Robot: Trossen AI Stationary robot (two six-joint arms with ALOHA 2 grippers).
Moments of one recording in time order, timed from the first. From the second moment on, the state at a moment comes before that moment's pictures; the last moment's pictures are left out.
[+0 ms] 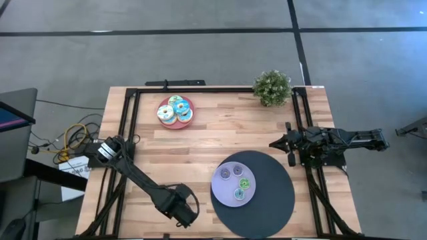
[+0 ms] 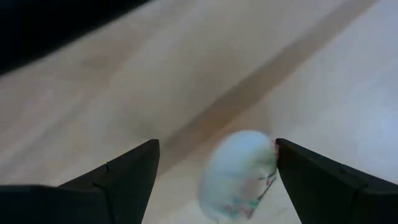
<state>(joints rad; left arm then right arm) -0.67 2.00 1.37 -0.89 0.01 -1.57 0.08 0.07 0.15 -0.45 0.08 0.09</state>
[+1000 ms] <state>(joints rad) -0.68 2.00 1.34 -0.80 0.02 -1.58 0.08 0.07 0.15 -0.46 0.08 0.09</state>
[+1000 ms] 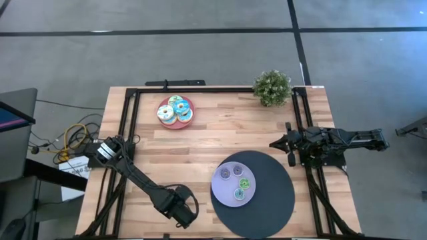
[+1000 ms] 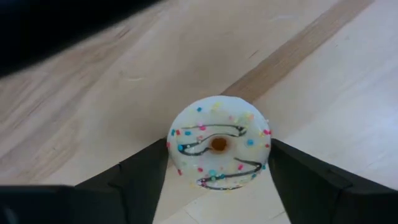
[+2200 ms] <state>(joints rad) -0.44 2.01 1.54 -0.58 -0.18 -1.11 0.08 0.07 0.15 -0.46 0.08 0.09</state>
